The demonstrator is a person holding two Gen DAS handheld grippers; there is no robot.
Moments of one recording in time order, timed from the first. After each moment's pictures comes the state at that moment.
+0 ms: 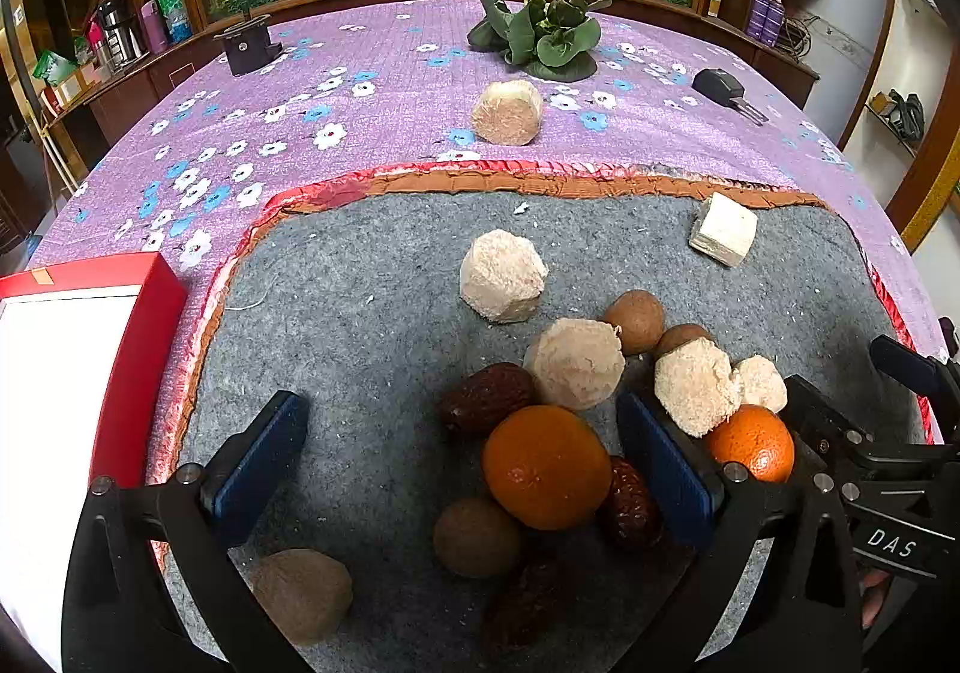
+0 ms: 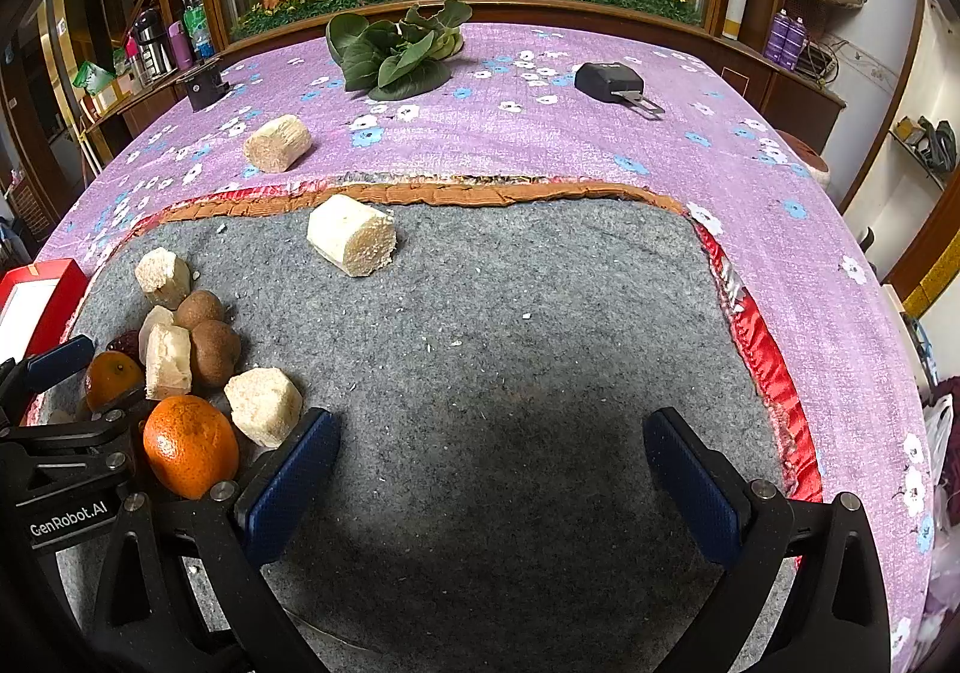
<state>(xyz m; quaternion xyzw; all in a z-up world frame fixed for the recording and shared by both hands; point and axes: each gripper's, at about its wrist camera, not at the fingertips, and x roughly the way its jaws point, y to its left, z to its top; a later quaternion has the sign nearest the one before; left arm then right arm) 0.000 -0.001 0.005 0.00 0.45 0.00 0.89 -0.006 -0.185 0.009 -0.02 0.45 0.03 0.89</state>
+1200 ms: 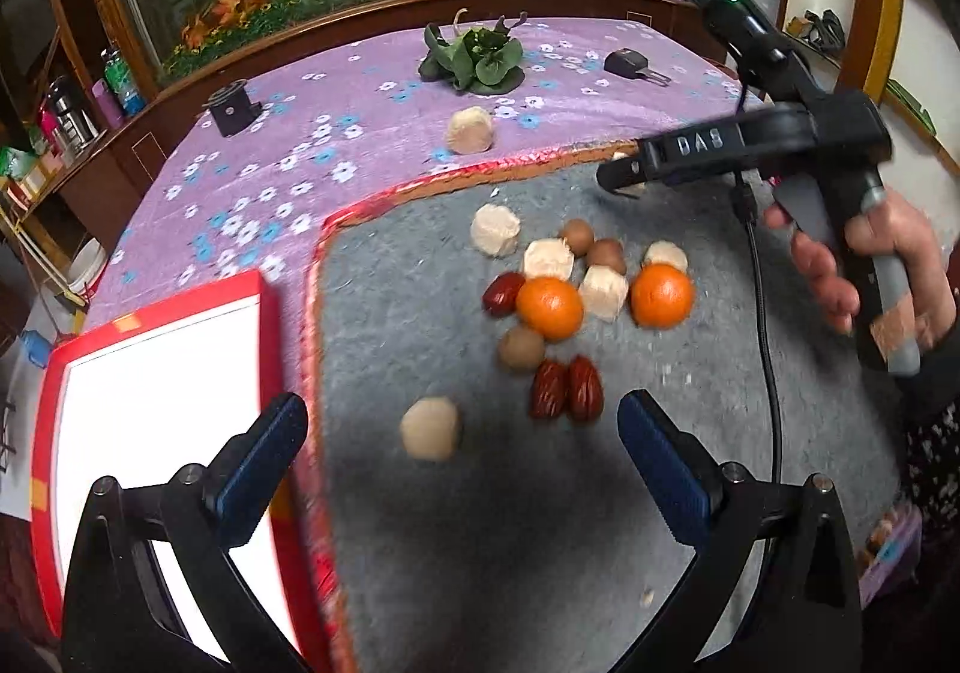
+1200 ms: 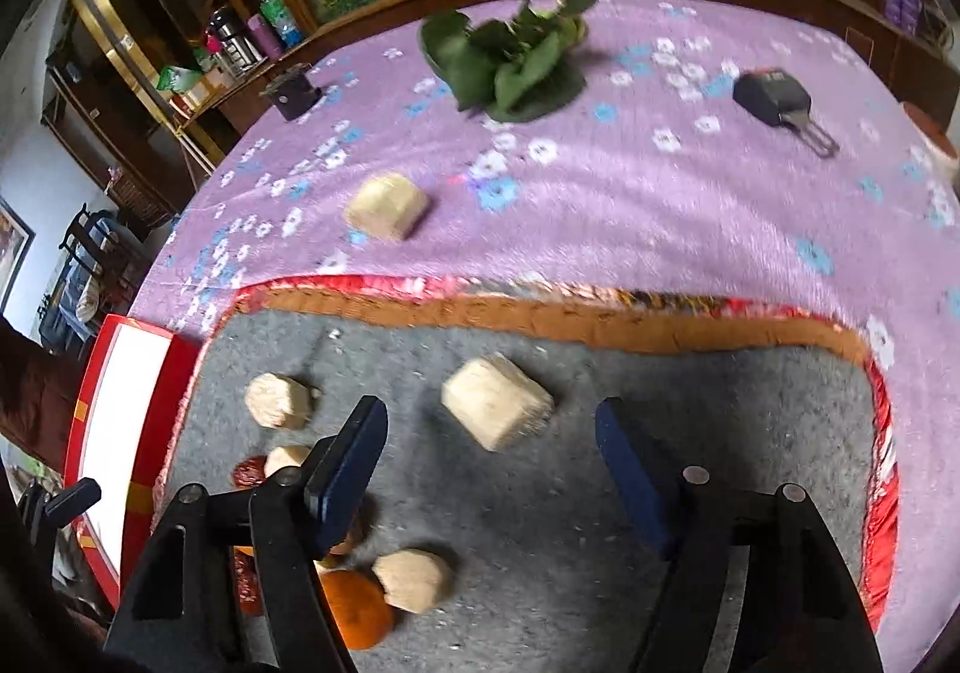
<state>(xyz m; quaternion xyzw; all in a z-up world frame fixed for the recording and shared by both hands) -0.066 0.016 0.059 0.09 0.45 -0.08 0.89 0.075 -0.157 0.027 0.05 0.51 0.19 0.84</state>
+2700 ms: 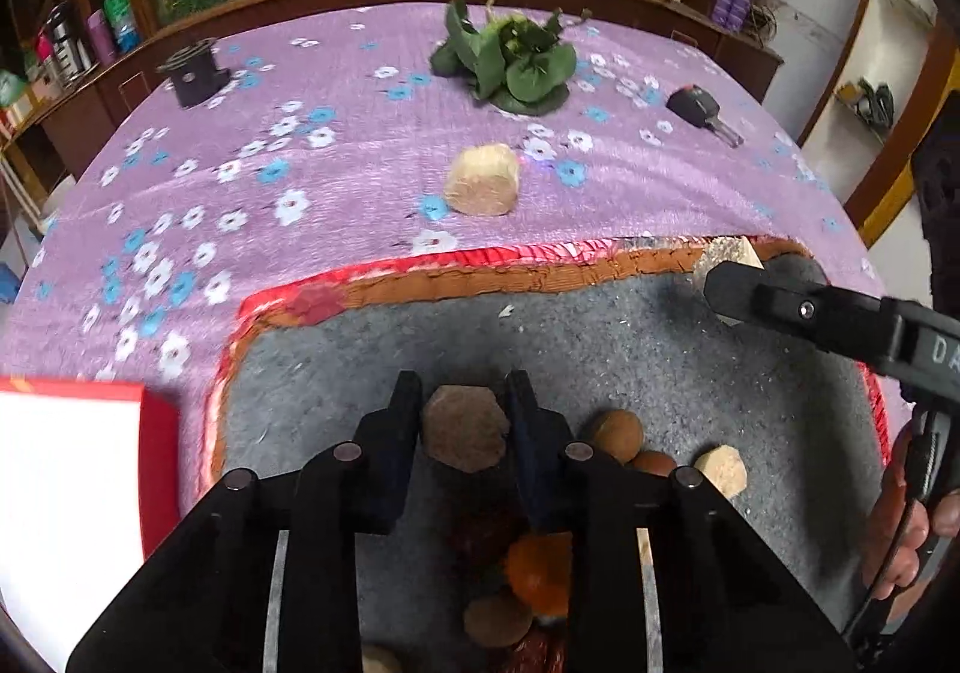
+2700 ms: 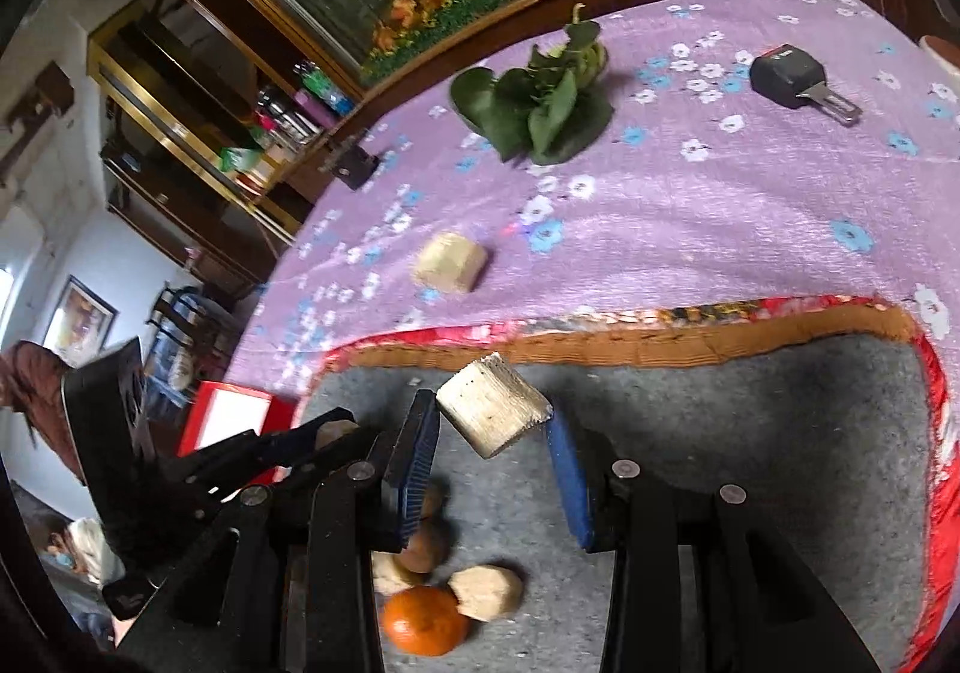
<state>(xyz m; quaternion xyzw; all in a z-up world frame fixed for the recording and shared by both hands) 0.038 0.008 0.037 0.00 0.47 -0.06 0.88 0.072 -0.179 0.040 0.19 0.46 0.26 0.82</state>
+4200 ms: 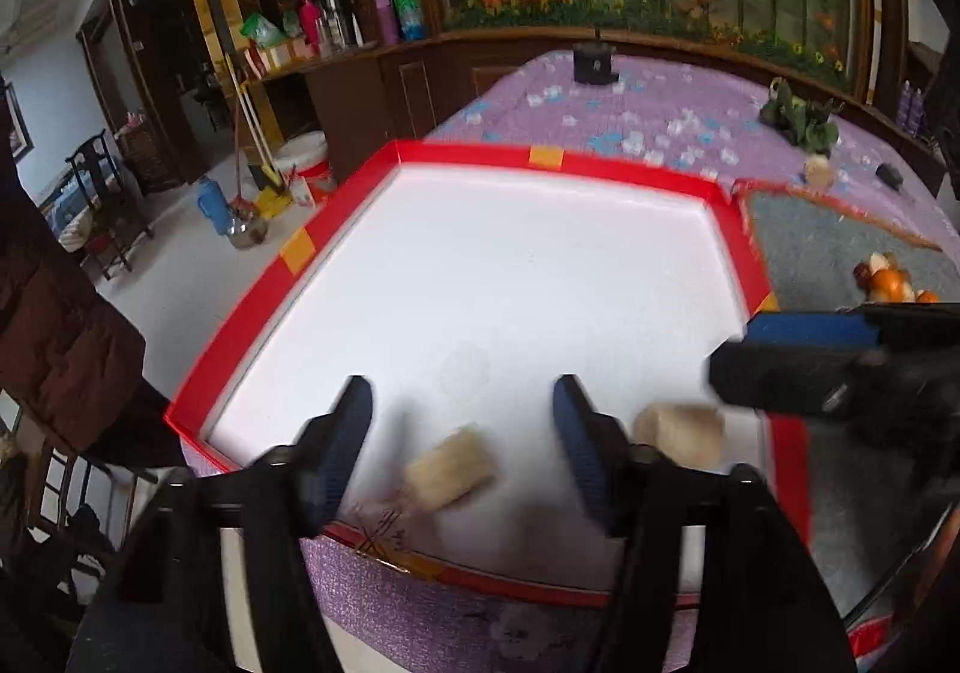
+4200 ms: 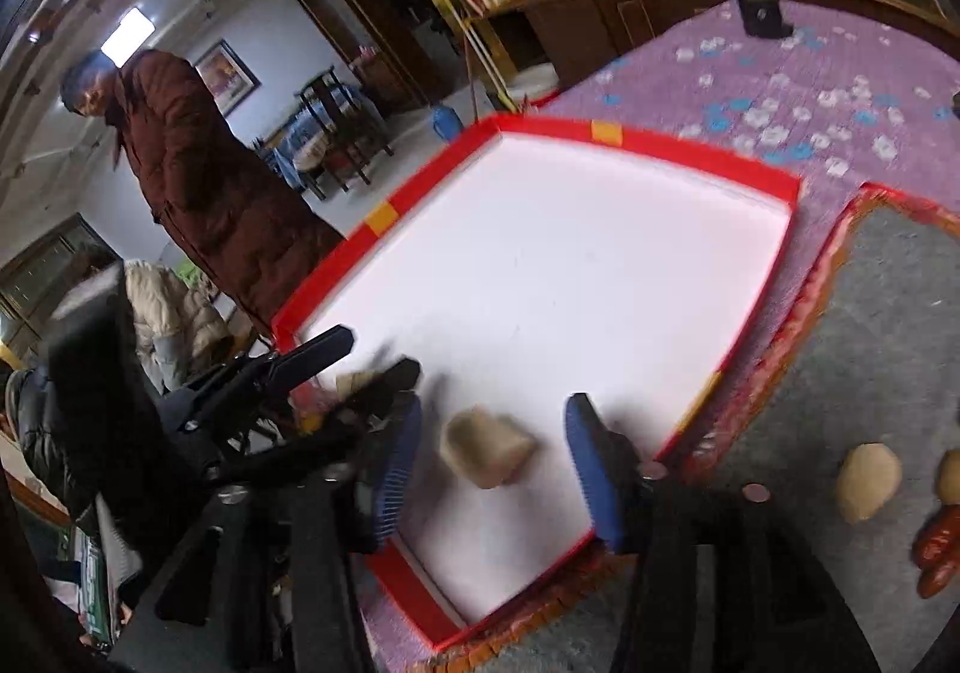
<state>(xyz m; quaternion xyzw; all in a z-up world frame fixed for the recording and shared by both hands) -0.169 0.204 0.039 -0.01 0.38 0.20 0.90 -0.088 0.084 0.051 0.01 0.45 0.49 0.75</state>
